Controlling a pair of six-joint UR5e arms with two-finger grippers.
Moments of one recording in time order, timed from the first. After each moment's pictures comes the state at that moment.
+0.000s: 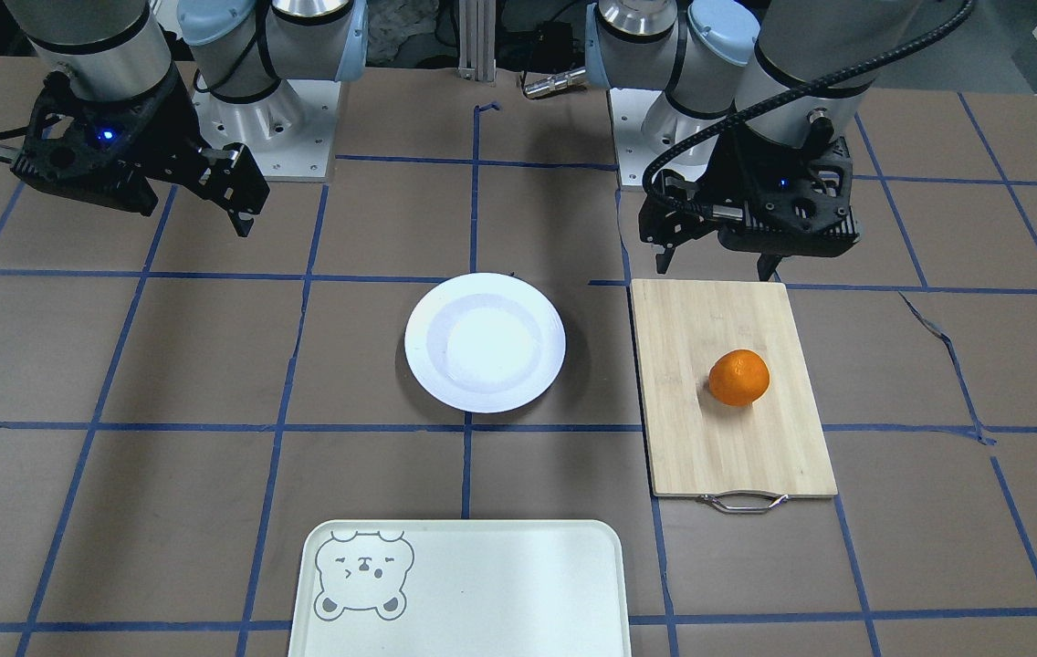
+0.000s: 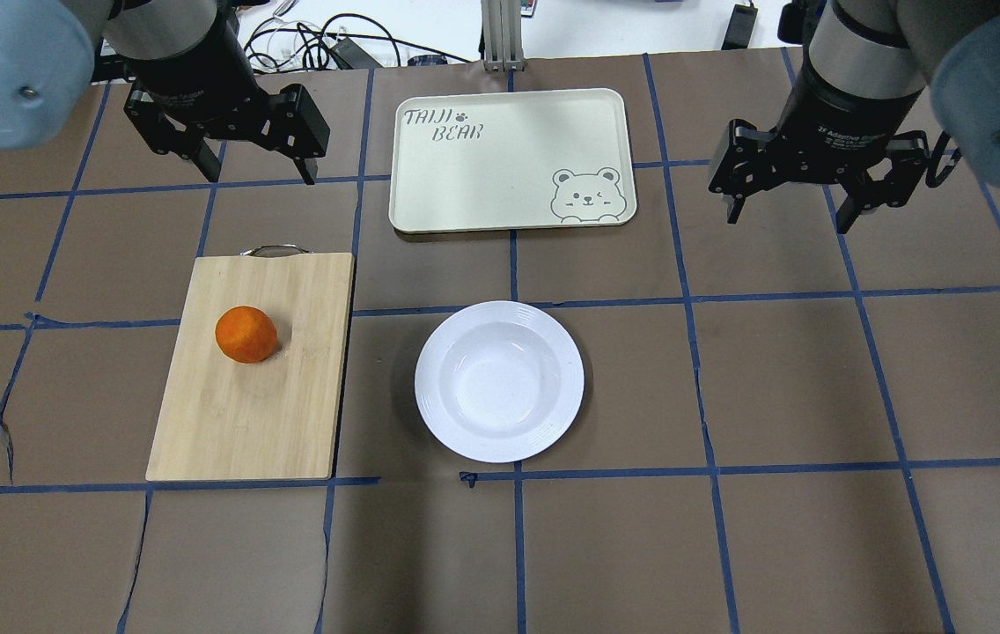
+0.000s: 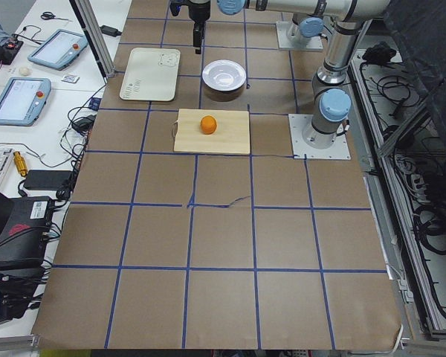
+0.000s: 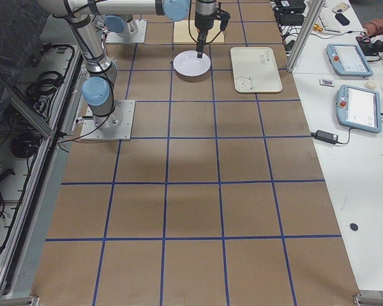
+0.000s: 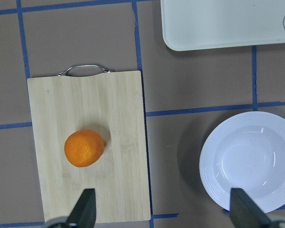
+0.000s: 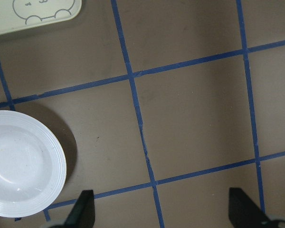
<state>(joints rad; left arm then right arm) -1.62 -1.66 -1.45 -1.57 1.59 0.02 1.57 -1.60 1.60 -1.54 -1.62 0.21</state>
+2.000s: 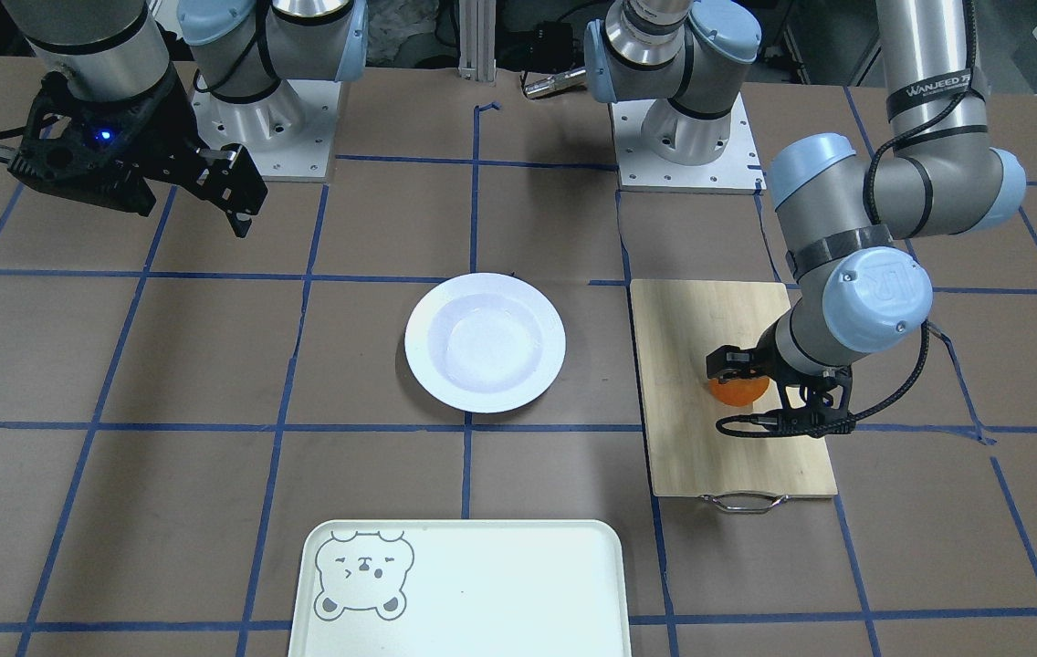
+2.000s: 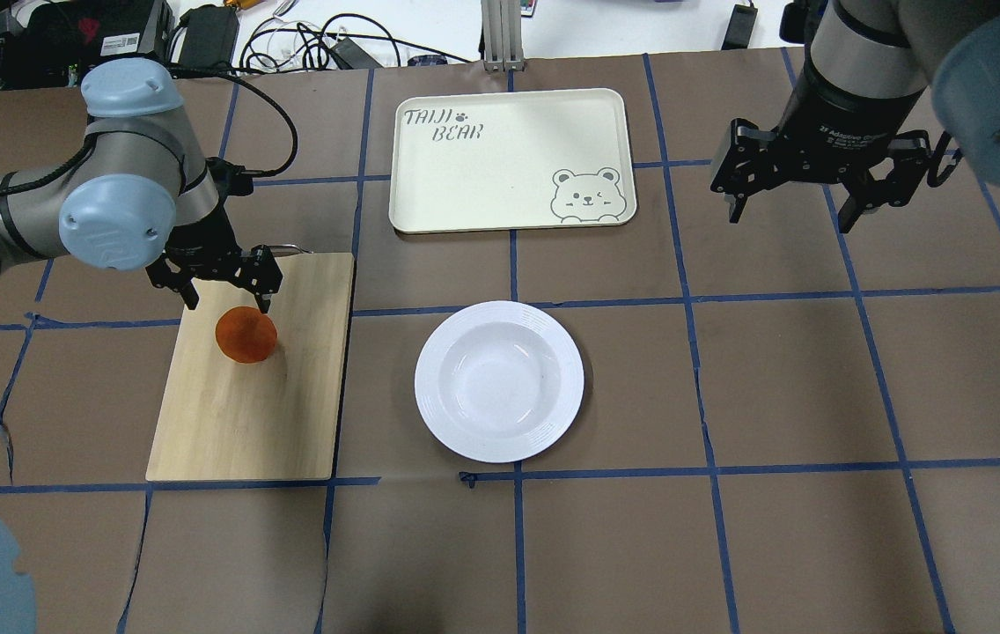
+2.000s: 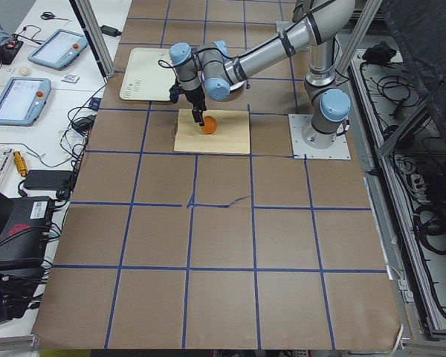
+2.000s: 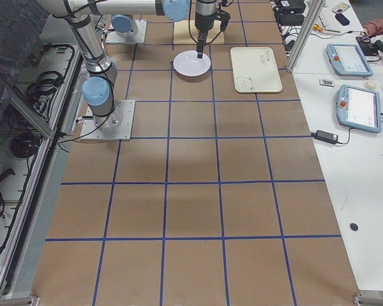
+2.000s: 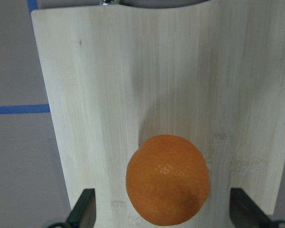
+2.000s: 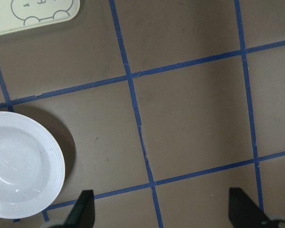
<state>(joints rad) -1.41 -1.90 -1.79 -1.24 1.72 0.18 1.57 -1.60 1.60 -1.54 -1.62 0.21</state>
